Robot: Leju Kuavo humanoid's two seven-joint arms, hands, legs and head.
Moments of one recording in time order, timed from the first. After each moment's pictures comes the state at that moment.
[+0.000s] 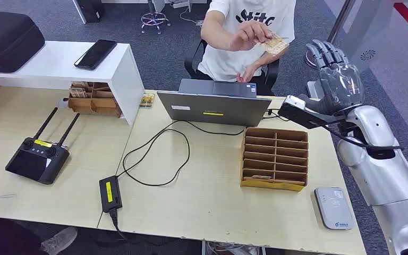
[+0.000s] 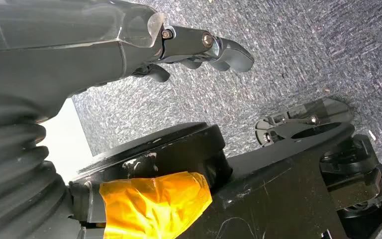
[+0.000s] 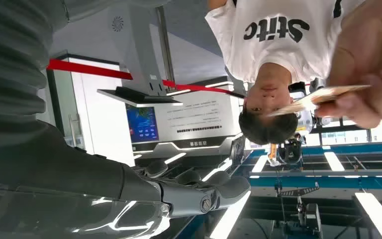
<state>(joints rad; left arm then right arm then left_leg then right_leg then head) -0.18 -0.06 -1.52 -0.12 1.24 0.23 0.05 -0.80 -0.37 0.40 -1.10 0.93 -0.27 -0.14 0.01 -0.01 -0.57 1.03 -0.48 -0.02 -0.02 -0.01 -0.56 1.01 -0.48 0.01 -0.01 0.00</state>
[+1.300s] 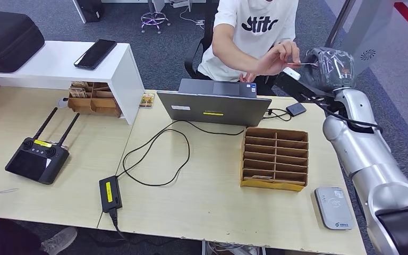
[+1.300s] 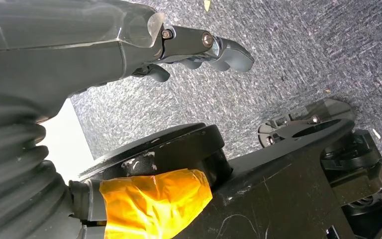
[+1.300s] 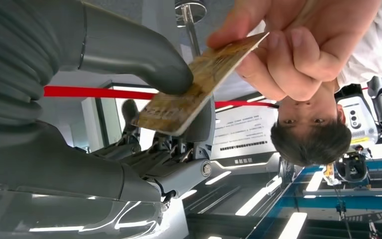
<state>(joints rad) -0.19 -0.06 -1.52 -0.12 1.18 0.22 0.07 -1.02 -0.20 0.39 -0.62 0.91 -0.41 -0.10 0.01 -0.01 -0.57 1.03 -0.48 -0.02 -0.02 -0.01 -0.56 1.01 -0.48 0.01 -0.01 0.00</state>
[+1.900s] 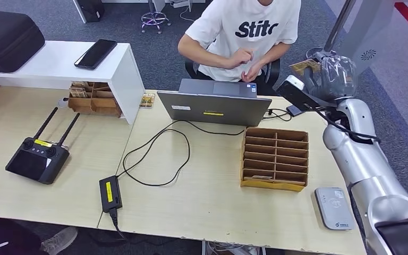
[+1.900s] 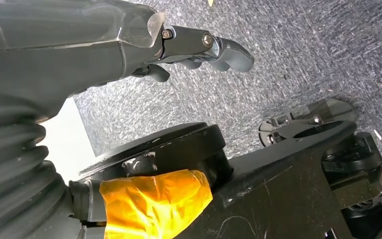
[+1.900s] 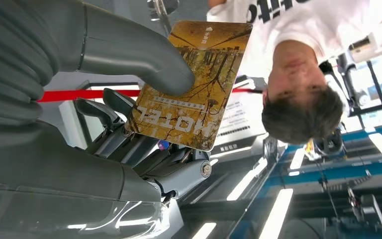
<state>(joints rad) -0.19 -0.06 -1.52 -0.12 1.21 0.23 0.08 -0.90 -0.22 0.33 -0.76 0.88 -0.49 -0.19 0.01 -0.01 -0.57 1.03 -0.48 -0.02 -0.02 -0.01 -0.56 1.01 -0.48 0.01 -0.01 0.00</state>
